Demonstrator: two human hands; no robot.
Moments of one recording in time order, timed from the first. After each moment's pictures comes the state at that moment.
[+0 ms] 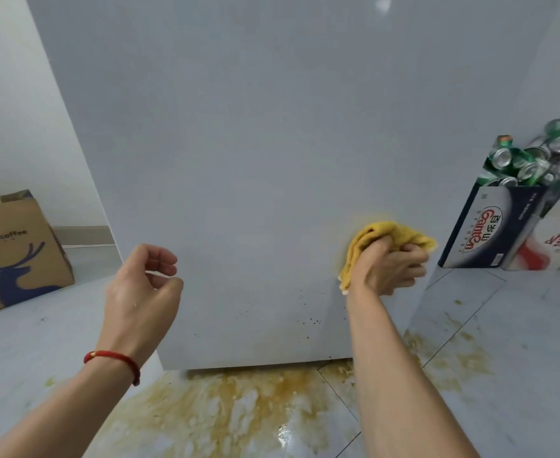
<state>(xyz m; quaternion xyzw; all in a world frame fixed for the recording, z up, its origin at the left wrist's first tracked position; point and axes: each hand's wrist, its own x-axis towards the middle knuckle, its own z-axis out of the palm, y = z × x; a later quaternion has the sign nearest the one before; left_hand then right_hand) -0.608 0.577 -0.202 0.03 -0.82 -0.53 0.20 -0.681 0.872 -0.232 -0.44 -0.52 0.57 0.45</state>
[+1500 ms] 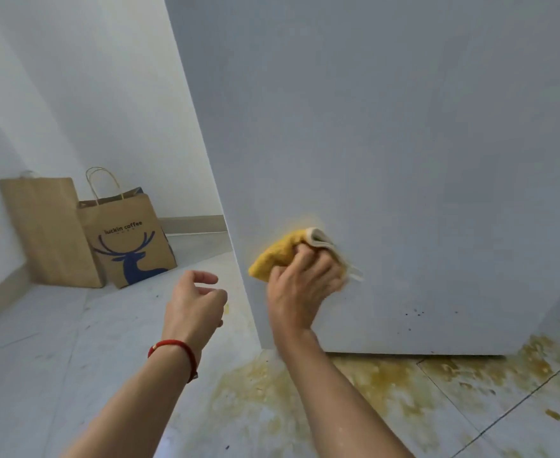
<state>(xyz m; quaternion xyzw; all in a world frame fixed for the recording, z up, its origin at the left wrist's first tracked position) -0.600 0.487 -0.209 0.22 -0.82 -0.52 0.07 -0.682 0.595 -0.301 -0.14 -0.81 0.30 0.48</state>
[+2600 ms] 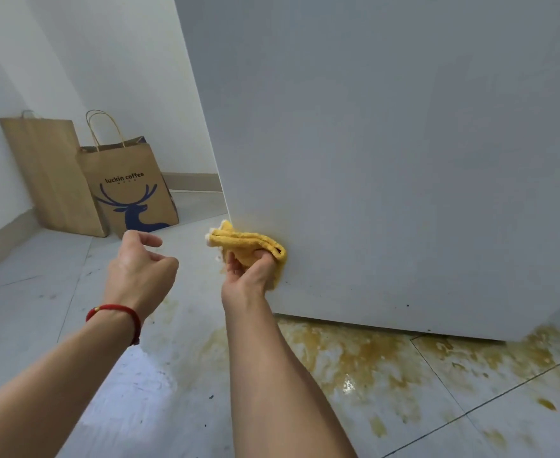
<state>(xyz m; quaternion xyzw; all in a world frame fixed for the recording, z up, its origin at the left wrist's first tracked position) -0.592 0.457 -0.222 0.27 -0.87 -0.39 0.12 -0.695 0.527 -0.339 -0.34 -0.27 0.90 -0.01</state>
